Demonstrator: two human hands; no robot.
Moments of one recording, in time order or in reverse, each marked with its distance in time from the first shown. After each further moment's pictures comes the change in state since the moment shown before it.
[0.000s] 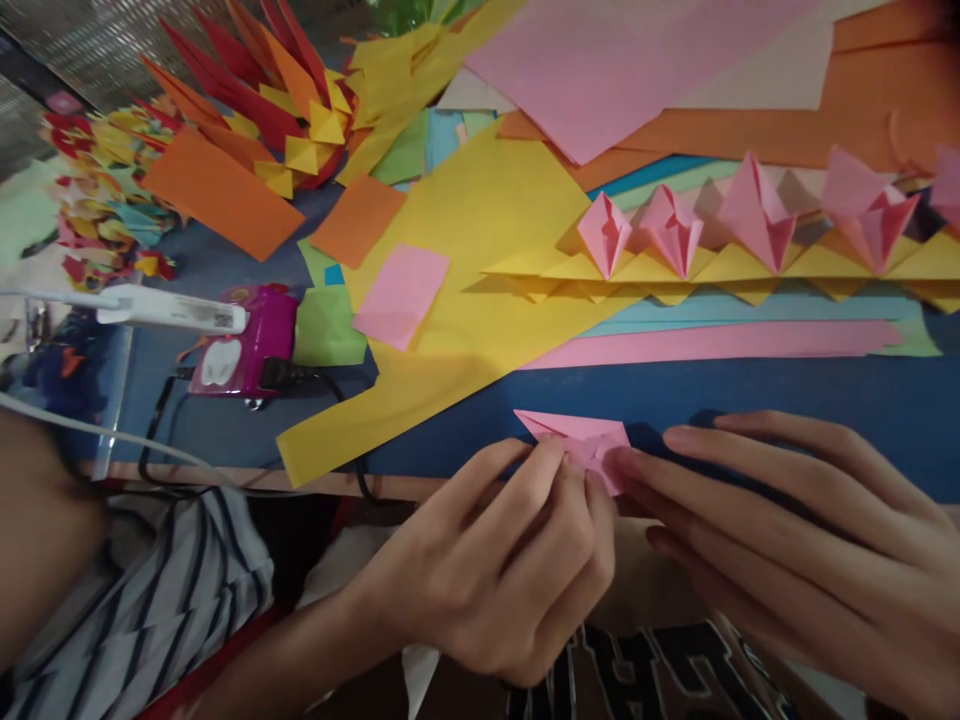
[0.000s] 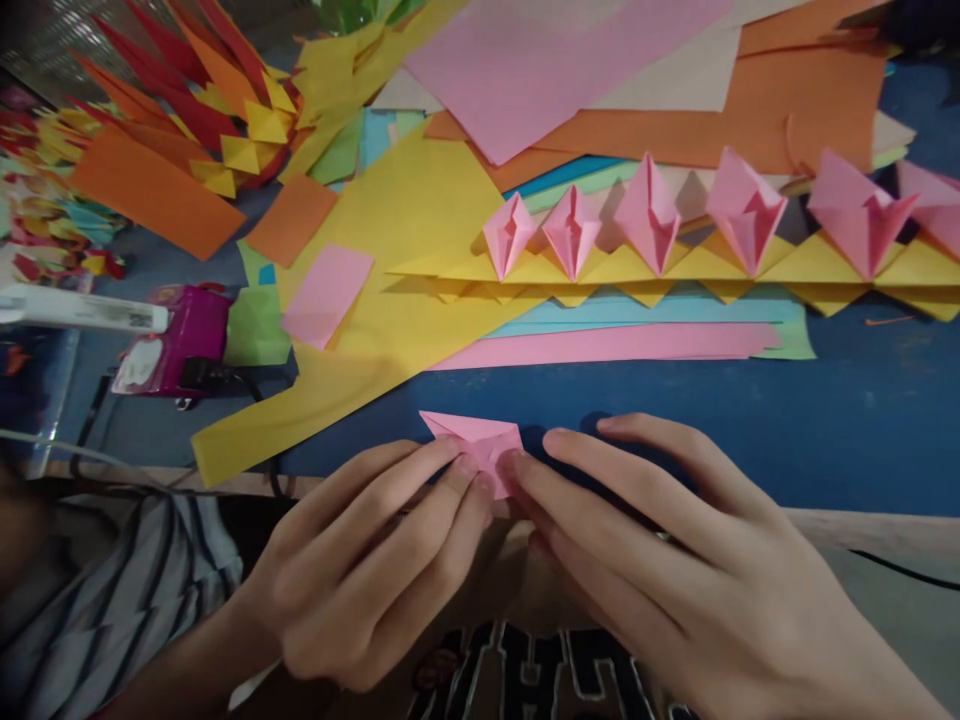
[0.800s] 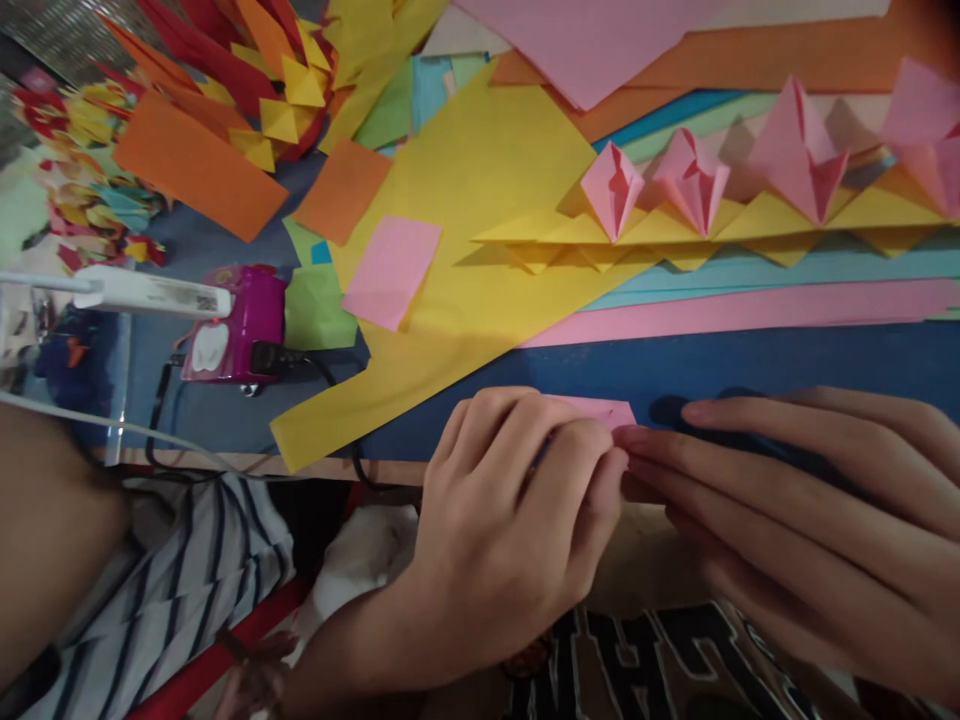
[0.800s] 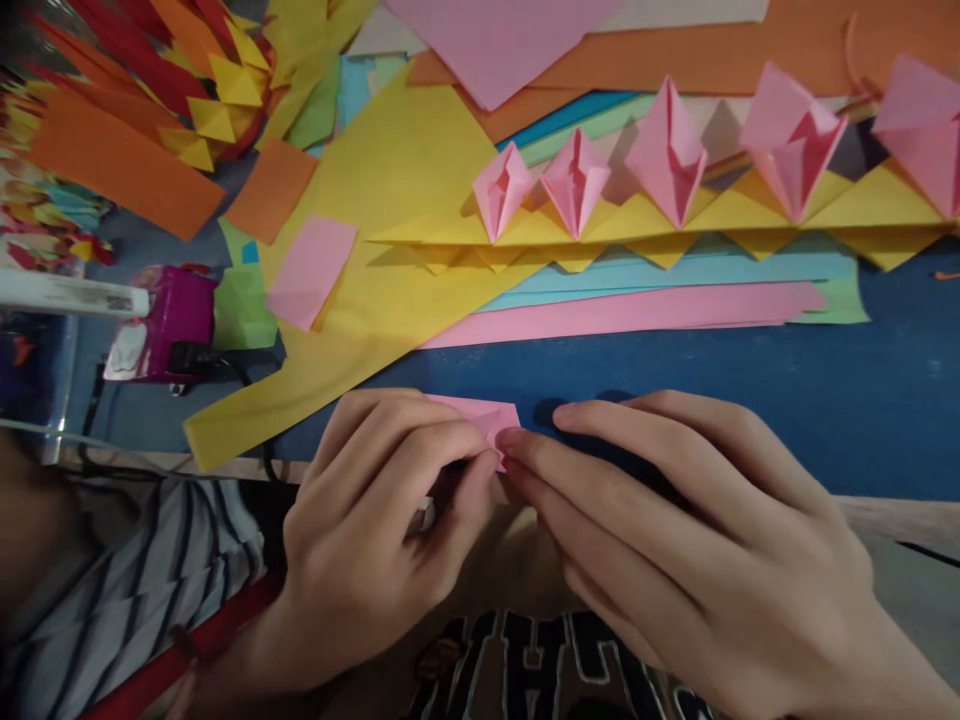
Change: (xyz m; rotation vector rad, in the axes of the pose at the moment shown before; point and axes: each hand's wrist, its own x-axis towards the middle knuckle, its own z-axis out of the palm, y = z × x) left_hand 0.027 0.021 0.014 -0.348 0.107 -0.634; right_hand -0.002 -0.002 0.003 -0.109 0.017 0.048
